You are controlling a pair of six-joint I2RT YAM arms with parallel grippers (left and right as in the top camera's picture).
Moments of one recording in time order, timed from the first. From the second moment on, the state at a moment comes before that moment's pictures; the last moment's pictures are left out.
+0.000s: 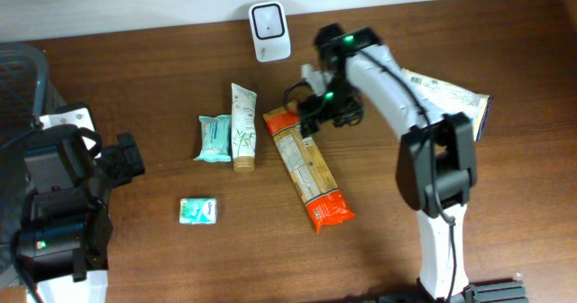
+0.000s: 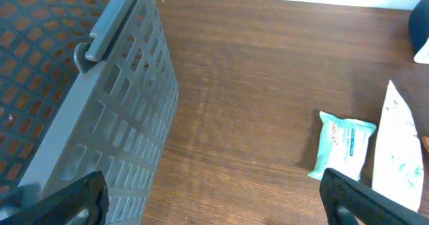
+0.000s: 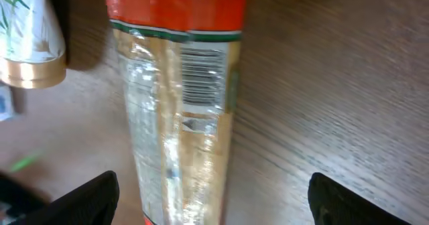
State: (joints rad) left arm 0.10 1.04 1.17 -0.81 -0.20 -0.02; right arm 0.27 2.23 1.94 -1.34 -0.36 -0.11
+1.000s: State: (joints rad) left arm 0.10 1.04 1.17 -0.81 -0.20 -0.02; right arm 0.21 2.18 1.56 -1.18 -0.61 -0.23
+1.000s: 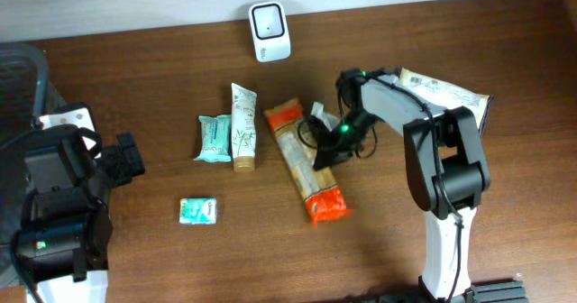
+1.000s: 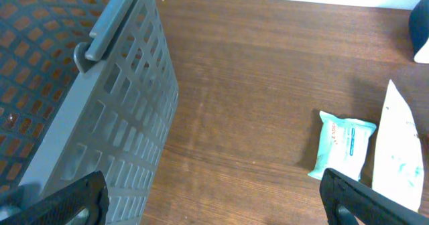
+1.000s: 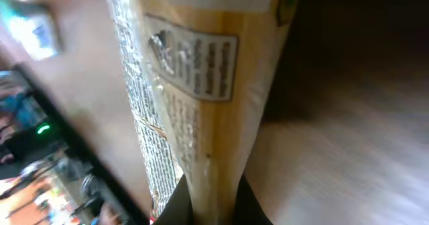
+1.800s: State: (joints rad) left arm 0.10 1.04 1.17 -0.81 -0.20 -0.02; right arm 0.62 2.14 1.68 -1.22 0.02 0.17
